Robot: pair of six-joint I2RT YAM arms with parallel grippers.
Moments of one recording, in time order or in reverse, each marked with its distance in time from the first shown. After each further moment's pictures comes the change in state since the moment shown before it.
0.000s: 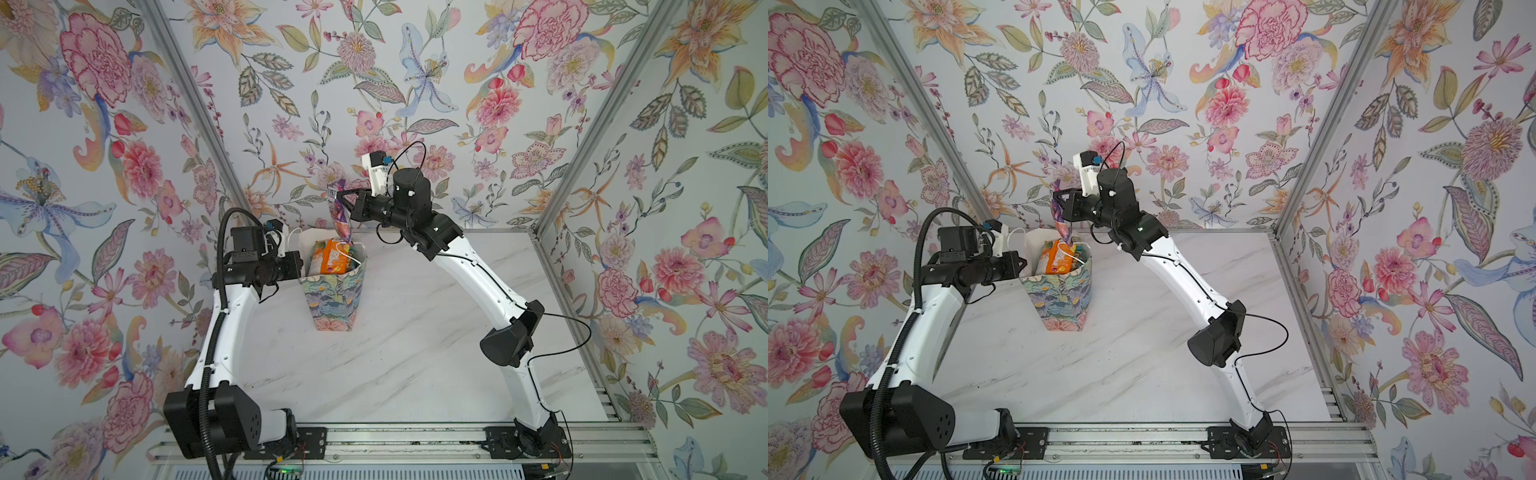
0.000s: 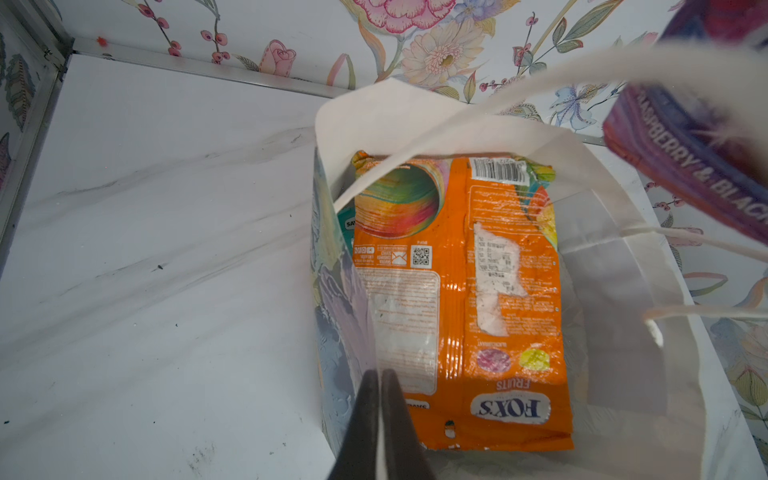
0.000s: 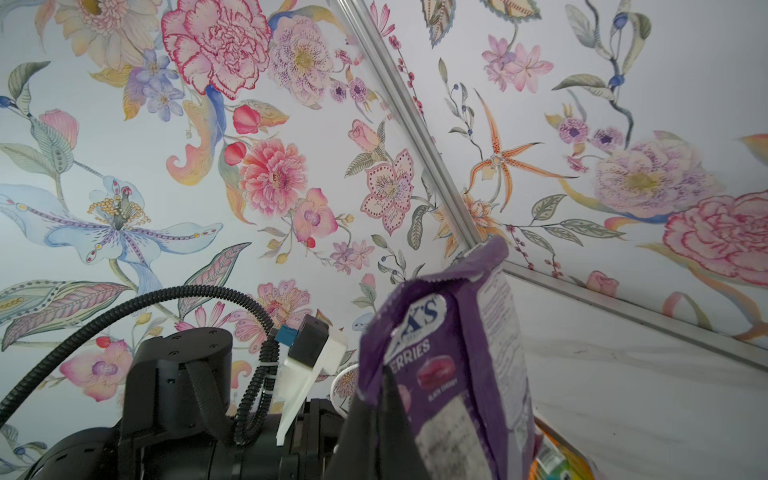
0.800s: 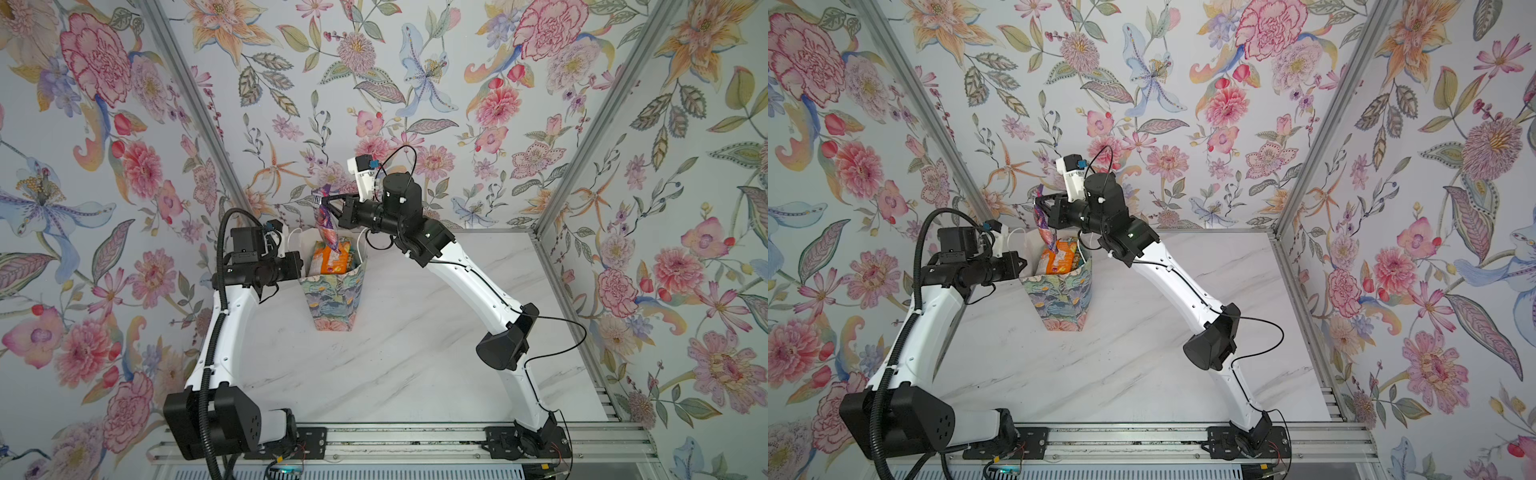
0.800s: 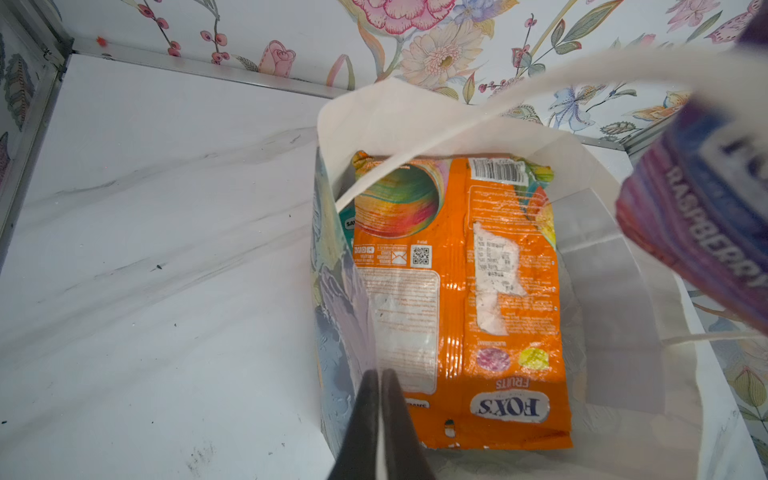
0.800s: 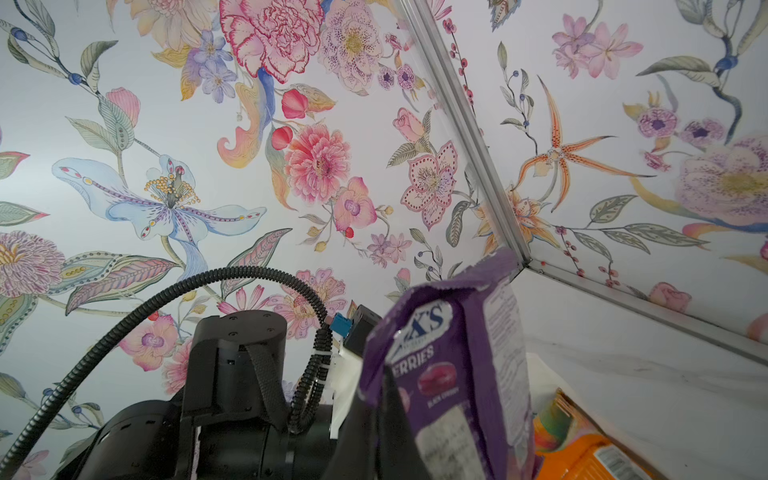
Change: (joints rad) left arm 0.000 -0.006 -0.007 0.005 0.002 -0.003; right arm 0.051 0.007 0.024 0.026 -0.019 0.000
